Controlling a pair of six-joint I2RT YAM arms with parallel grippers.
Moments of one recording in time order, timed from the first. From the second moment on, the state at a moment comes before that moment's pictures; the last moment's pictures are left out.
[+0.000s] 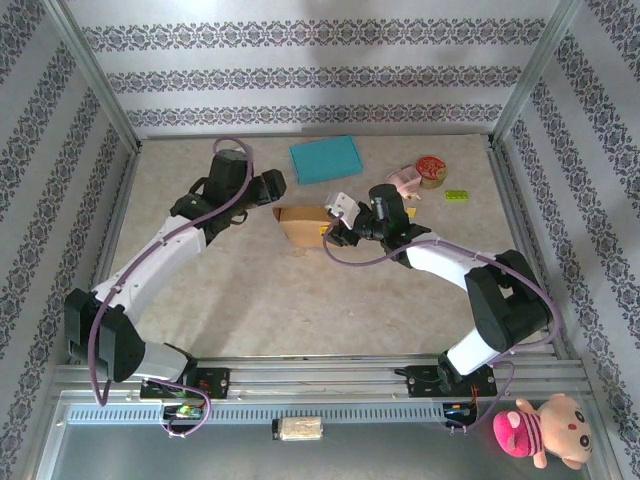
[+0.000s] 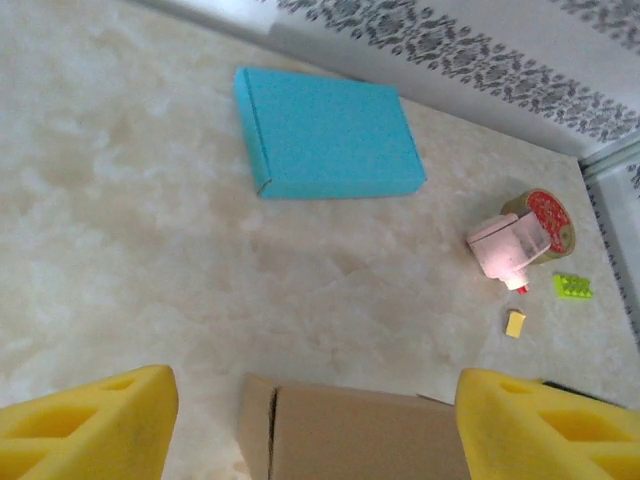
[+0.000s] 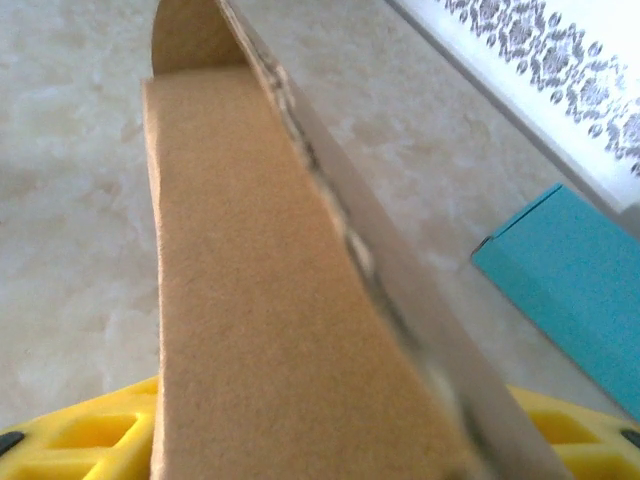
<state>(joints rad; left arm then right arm) -0.38 1.41 1.24 -0.44 -0.01 -0.65 0.48 1.58 0.86 0.23 -0.47 -0.49</state>
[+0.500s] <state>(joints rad) -0.31 1.52 1.19 -0.41 0.31 -0.80 0.48 1.65 0.85 0.27 -0.45 -0.46</state>
